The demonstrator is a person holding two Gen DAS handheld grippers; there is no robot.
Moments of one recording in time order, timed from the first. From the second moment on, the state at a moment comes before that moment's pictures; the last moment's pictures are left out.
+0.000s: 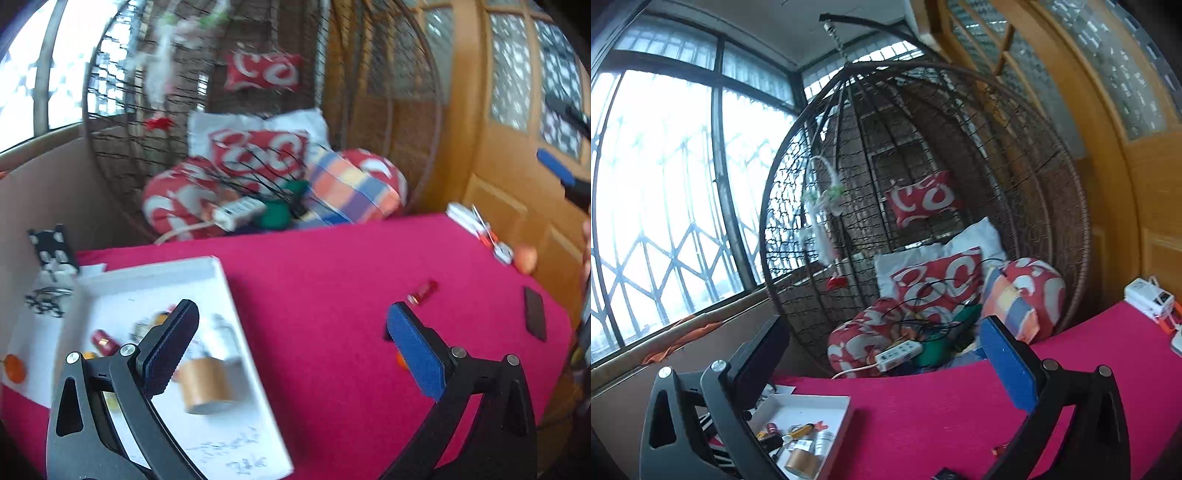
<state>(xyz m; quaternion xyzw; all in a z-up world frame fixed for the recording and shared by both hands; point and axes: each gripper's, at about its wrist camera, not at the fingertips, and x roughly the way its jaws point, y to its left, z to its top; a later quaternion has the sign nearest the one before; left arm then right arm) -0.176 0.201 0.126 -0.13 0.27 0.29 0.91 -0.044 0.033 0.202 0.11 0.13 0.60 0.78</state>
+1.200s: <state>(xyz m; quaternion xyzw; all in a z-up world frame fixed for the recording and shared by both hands) -0.075 0.156 0.021 -0.15 0.40 0.18 0.88 0.039 0.141 -0.002 -0.23 0.33 0.52 0.75</state>
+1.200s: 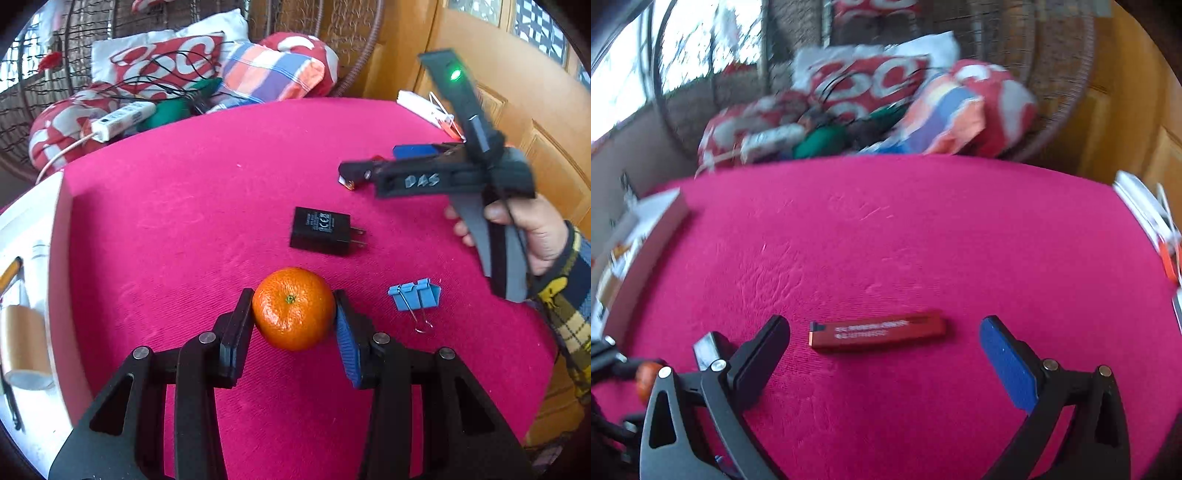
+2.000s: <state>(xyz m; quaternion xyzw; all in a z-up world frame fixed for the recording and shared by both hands) -0.112 0.149 0.084 -0.13 0.32 0.21 0.91 0.010 0.068 0.072 -0.14 0.27 0.53 0.79</state>
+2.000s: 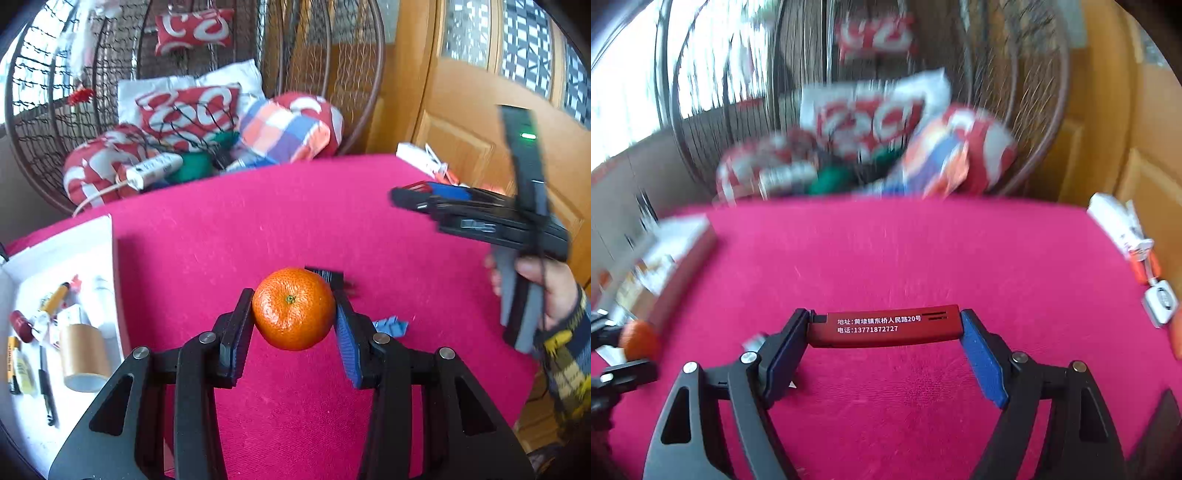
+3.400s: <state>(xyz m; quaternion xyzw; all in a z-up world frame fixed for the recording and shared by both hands) -0.251 0.175 0.184 -0.13 0.13 0.36 0.91 -0.054 -0.004 0.168 0.01 0.13 0.58 0.81</state>
